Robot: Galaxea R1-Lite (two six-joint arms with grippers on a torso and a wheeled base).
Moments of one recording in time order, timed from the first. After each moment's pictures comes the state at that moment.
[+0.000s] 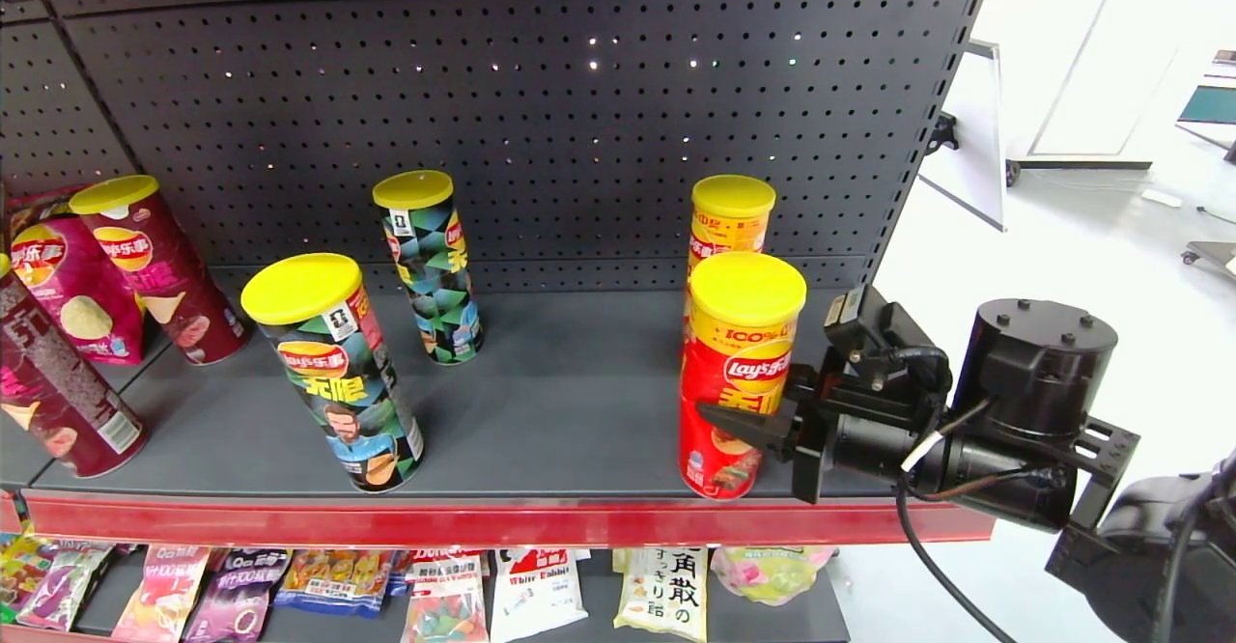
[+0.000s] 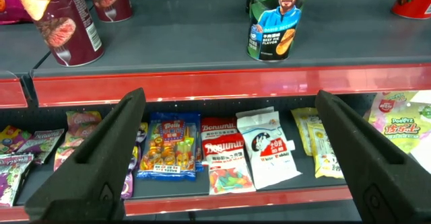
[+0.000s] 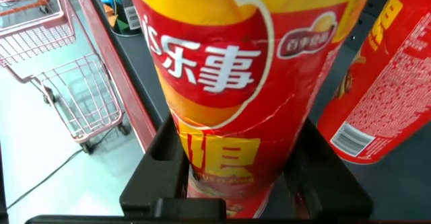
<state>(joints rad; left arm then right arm) 0.00 0.00 0.00 0.00 -0.06 0.00 0.56 1.79 -0.51 -1.13 0.44 -0.17</state>
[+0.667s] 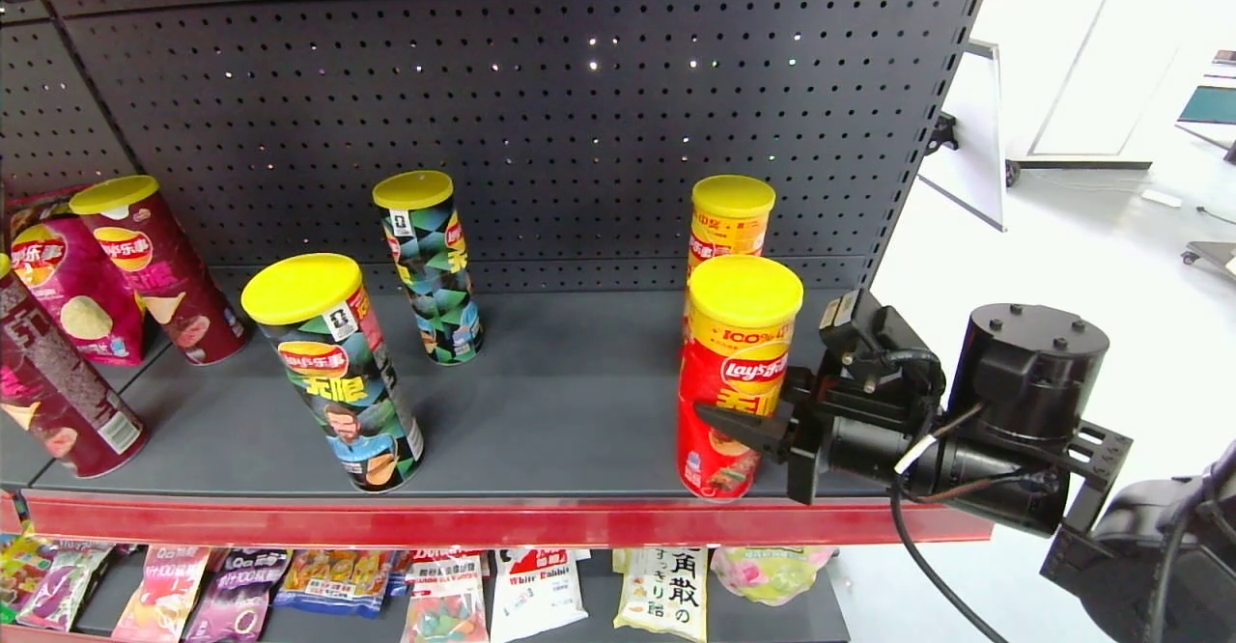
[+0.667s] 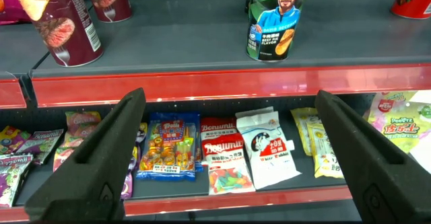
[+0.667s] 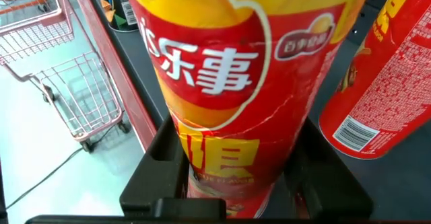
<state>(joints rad) 0.00 0.00 0.00 0.00 -0.06 0.00 0.56 1.80 -0.51 -1.14 0.40 -0.17</state>
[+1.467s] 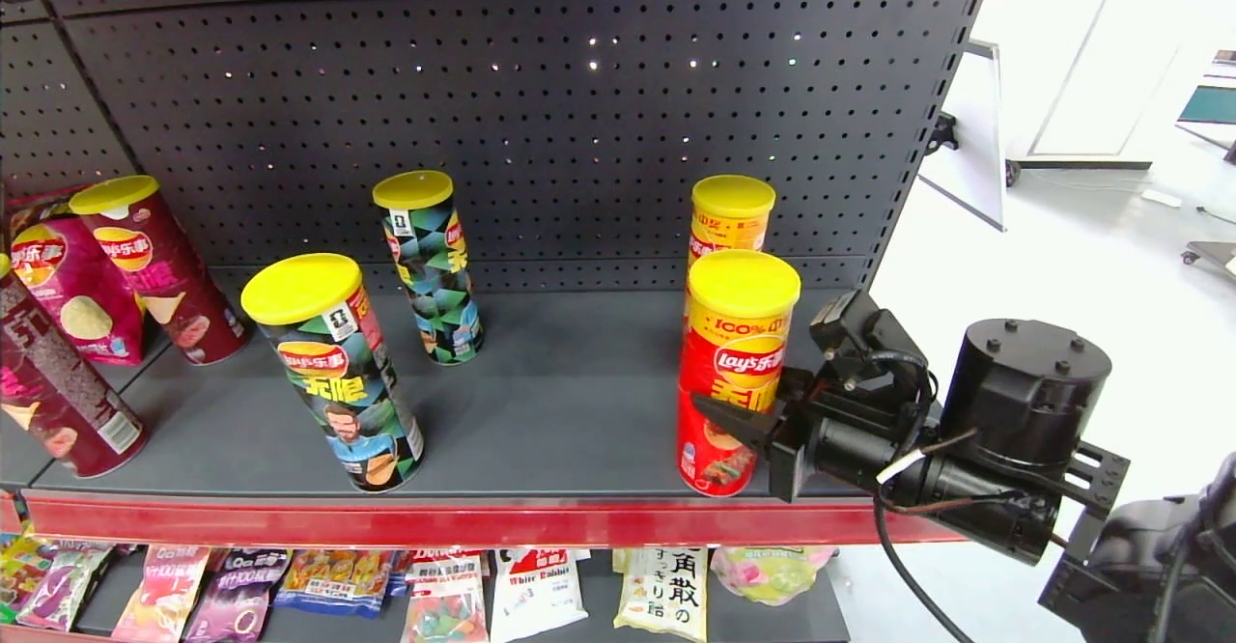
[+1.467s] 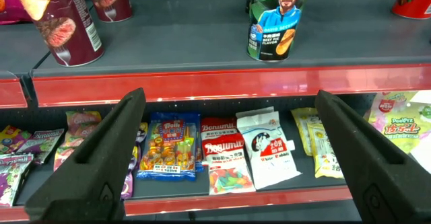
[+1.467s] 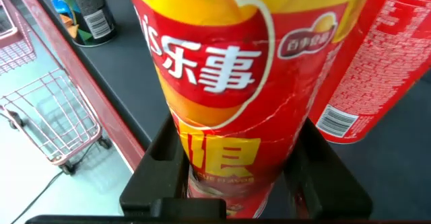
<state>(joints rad) 0.00 0.00 0.00 0.00 -0.06 0.00 0.63 1.80 -0.48 -1.19 0.21 -0.11</state>
